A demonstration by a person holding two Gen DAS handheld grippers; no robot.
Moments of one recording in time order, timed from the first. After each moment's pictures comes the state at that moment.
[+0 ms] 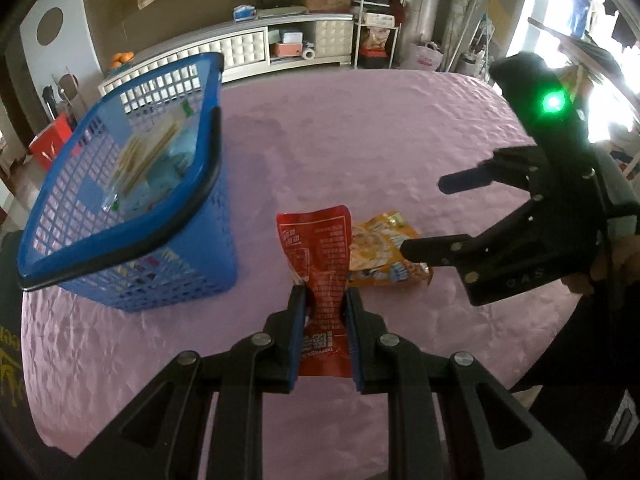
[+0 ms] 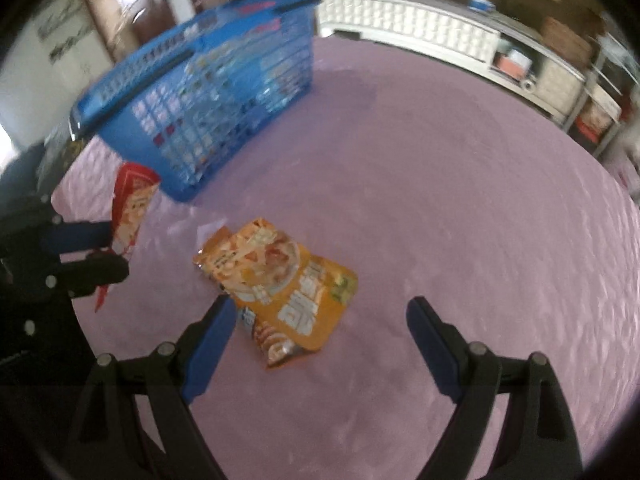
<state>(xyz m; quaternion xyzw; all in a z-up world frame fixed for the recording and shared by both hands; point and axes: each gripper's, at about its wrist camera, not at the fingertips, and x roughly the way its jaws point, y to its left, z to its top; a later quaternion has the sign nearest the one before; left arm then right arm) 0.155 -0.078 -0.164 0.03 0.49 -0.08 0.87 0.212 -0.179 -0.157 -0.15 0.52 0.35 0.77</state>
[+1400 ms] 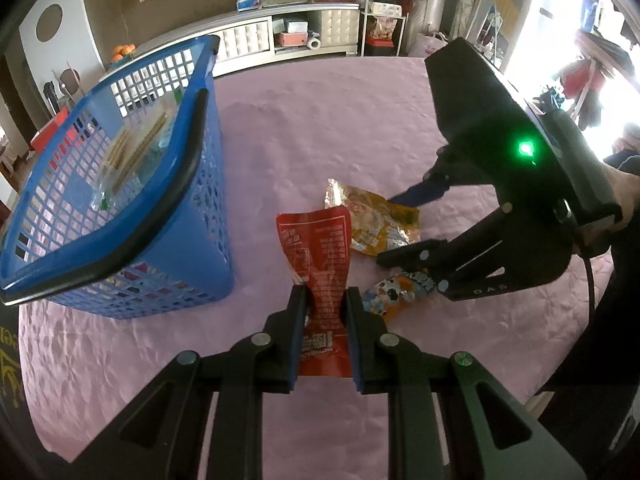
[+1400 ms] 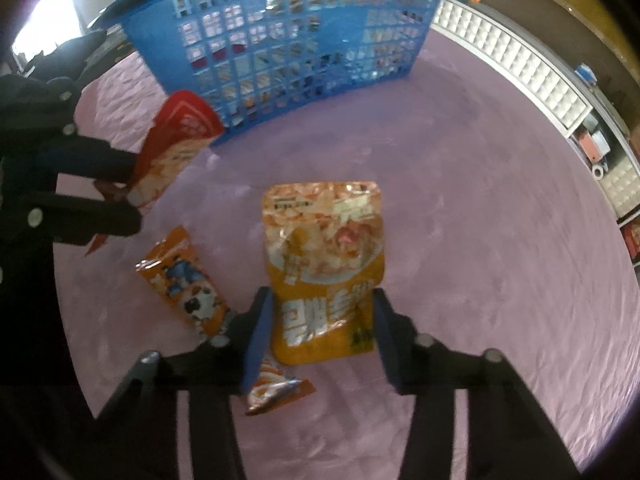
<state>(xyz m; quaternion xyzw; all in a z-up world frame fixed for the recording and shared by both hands) 0.171 -0.091 -0.180 0.03 0.50 -0.07 0.86 0.209 -0.110 -0.200 -0.29 0.48 0.46 0.69</state>
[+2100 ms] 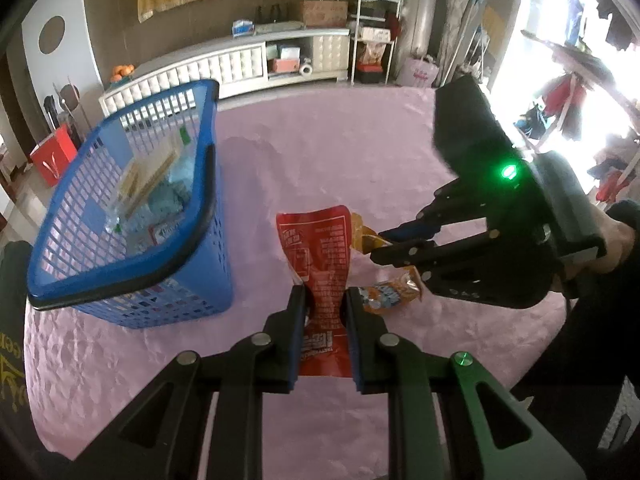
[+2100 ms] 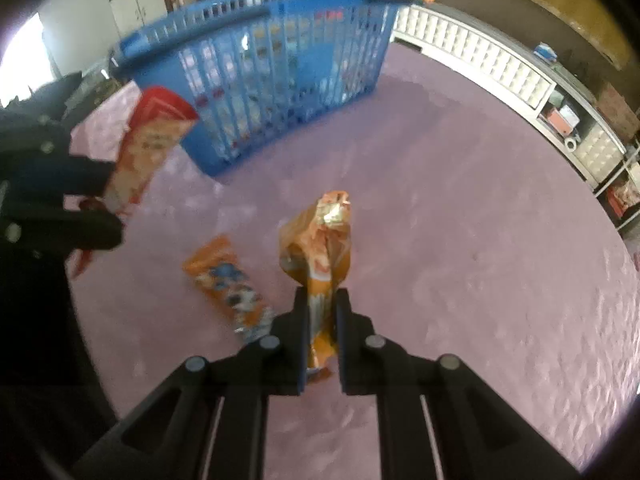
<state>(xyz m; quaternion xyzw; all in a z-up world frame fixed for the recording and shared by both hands) 0.140 -0.086 -0.137 0.03 0.46 -0.09 0.88 0.197 -0.136 -0.160 -0.23 0.47 0.42 0.74</state>
